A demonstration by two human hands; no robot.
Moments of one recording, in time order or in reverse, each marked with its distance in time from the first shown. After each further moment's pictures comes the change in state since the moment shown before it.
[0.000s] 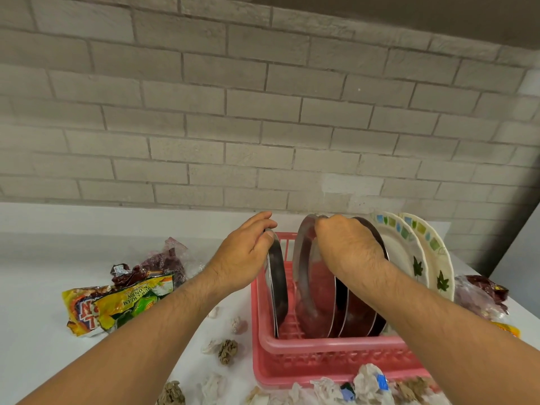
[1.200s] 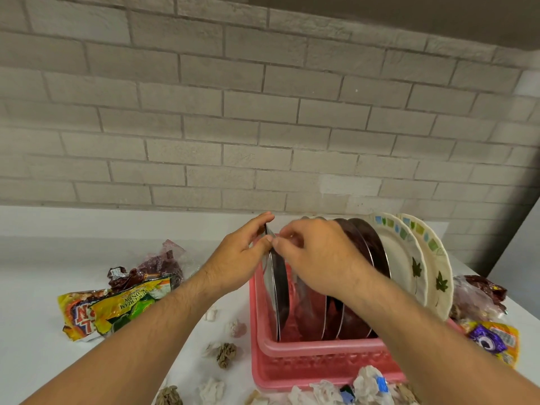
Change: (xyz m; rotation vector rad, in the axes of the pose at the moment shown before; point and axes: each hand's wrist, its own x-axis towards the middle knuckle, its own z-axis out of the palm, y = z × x) left_hand -0.002 0.000 -0.006 -0.265 -0.052 -0.071; right_hand -0.021 -0.019 -0.004 0.757 0.129 -0.108
